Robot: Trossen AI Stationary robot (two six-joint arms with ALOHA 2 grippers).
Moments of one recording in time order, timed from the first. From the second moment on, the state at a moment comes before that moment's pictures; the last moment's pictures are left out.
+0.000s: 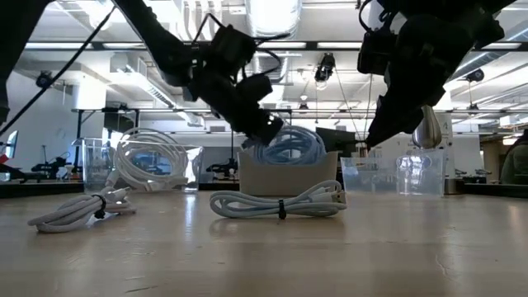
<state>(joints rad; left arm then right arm) 0.24 1.82 1.01 0.43 -0.65 0.21 0.18 1.34 0.66 -0.17 0.05 0.51</state>
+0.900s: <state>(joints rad) 0.22 1.81 1.02 0.33 -0.68 0.24 0.18 1.34 0.66 -0.15 0.05 0.38</state>
